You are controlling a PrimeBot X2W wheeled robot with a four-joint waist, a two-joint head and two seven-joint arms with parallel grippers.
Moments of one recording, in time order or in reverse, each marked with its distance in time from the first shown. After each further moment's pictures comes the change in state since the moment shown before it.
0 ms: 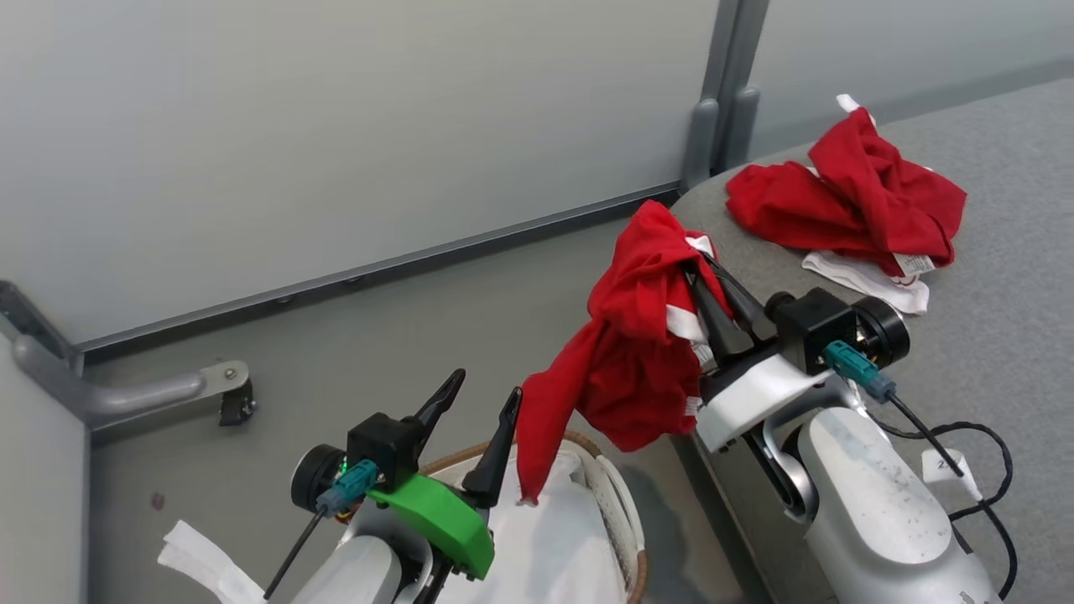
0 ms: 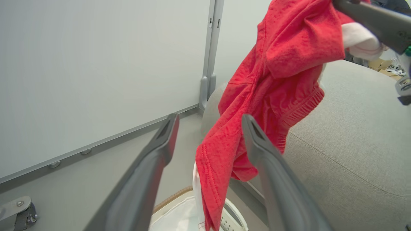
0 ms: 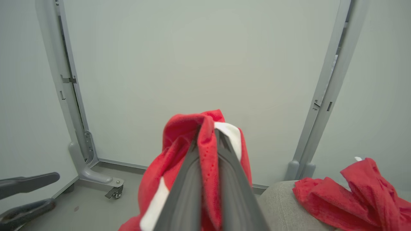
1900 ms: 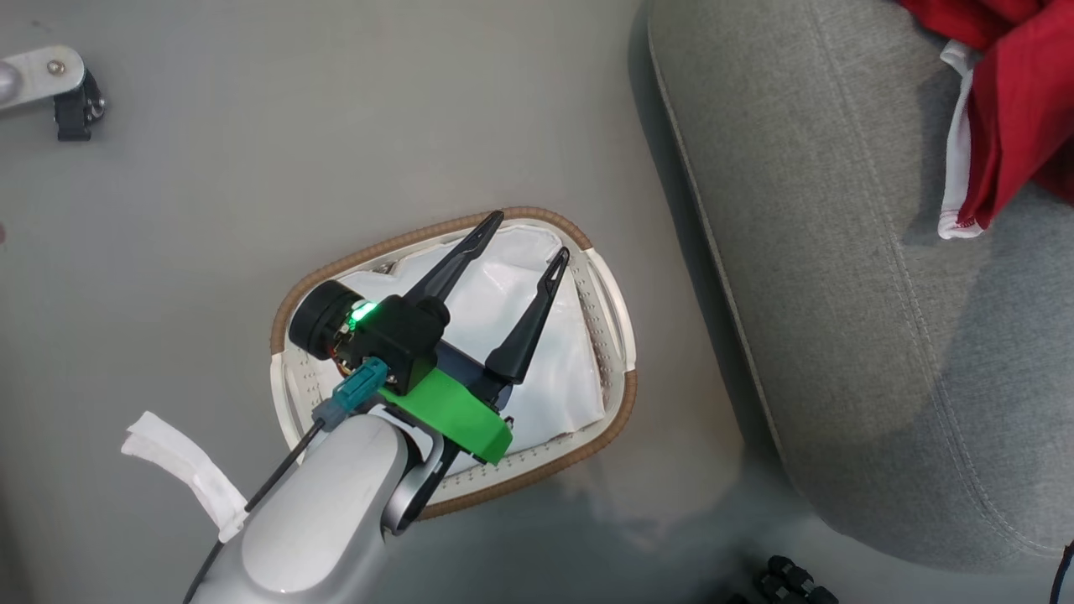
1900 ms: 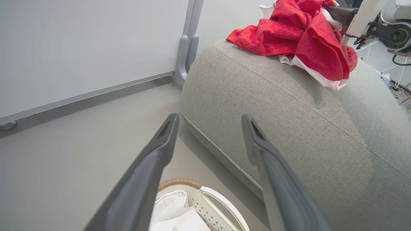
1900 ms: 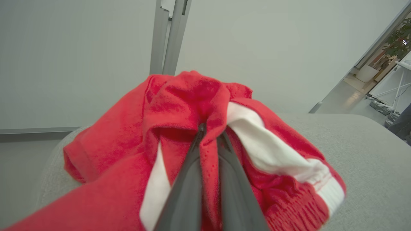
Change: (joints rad) left arm -0.220 0.044 -0.051 -0.192 0.084 -0.009 -0.002; right arm -0.477 -0.288 -0.539 0.316 -0.130 0.000 0.000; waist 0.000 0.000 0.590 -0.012
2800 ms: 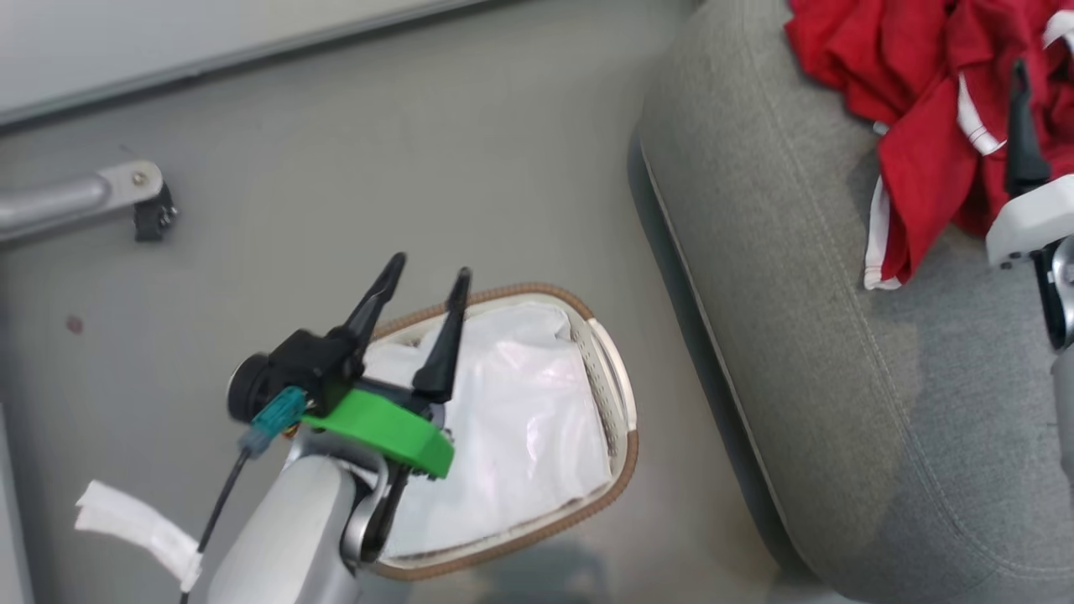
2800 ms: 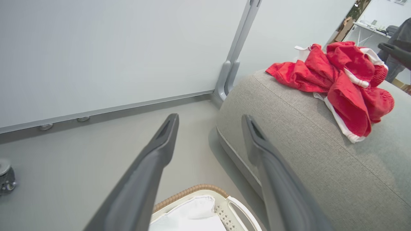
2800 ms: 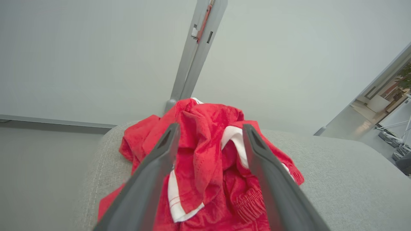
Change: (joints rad) left arm 0.142 -0.057 0.225 0.062 -0.010 0.000 0.000; right arm 0.206 0.044 0.084 -0.114 -0.082 0.000 0.000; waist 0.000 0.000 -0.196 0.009
